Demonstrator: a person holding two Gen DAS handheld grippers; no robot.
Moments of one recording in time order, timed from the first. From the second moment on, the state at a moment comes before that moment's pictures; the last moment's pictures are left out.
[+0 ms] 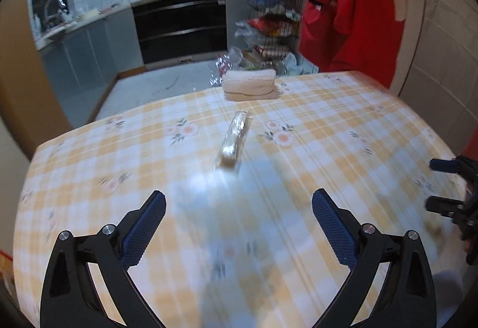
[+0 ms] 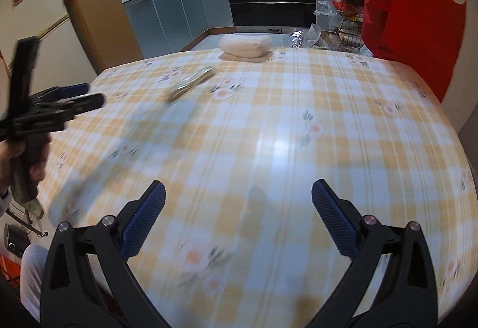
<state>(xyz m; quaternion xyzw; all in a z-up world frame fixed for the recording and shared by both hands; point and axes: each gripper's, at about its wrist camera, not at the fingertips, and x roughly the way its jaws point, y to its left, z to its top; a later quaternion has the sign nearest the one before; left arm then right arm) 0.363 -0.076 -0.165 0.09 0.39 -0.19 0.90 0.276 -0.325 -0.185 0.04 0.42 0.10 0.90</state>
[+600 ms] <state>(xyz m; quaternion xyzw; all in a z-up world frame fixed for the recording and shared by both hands) 0.508 -0.084 -0.248 0.05 0.47 -0.19 0.86 0.489 -0.315 -0.200 -0.04 0.39 0.16 0.90</state>
